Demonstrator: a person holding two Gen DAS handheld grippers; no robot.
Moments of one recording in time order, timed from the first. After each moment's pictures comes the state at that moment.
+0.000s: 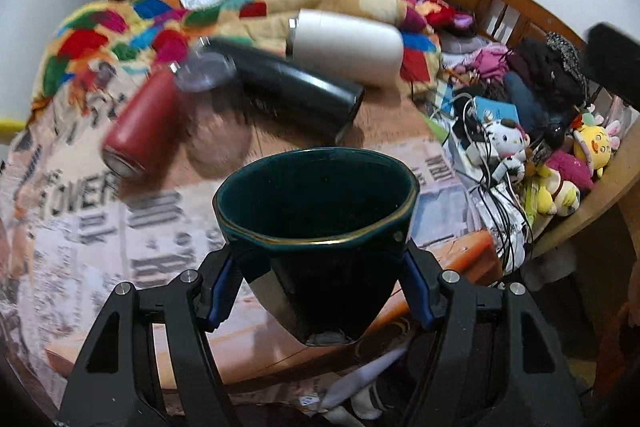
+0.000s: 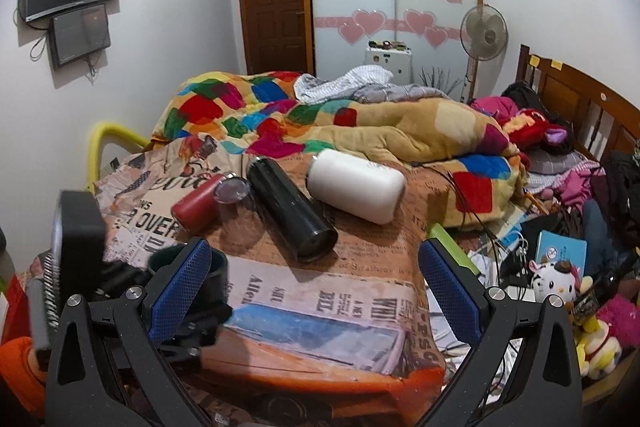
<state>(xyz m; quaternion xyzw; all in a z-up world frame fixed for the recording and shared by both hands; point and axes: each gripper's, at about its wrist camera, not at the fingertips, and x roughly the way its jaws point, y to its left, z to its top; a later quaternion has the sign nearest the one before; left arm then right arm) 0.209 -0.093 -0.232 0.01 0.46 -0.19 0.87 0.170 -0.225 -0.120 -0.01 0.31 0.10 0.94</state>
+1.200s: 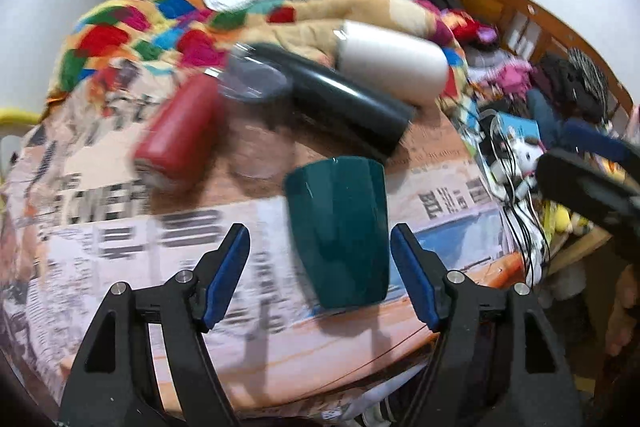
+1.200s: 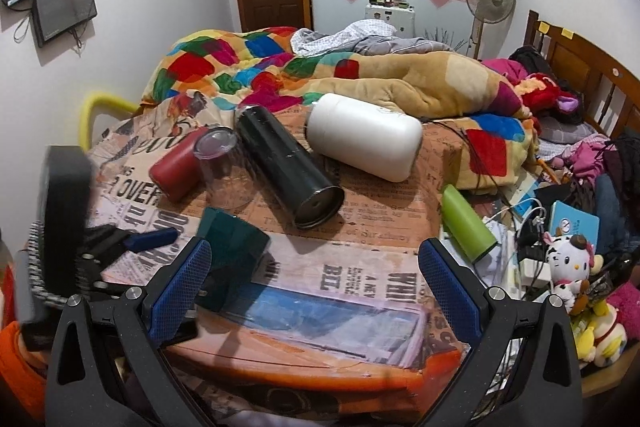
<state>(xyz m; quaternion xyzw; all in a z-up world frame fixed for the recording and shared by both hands) 0.221 -0.053 -0.221 0.00 0.43 -0.15 0.89 0.199 -0.208 -0.156 -0.01 0.38 0.11 0.92</state>
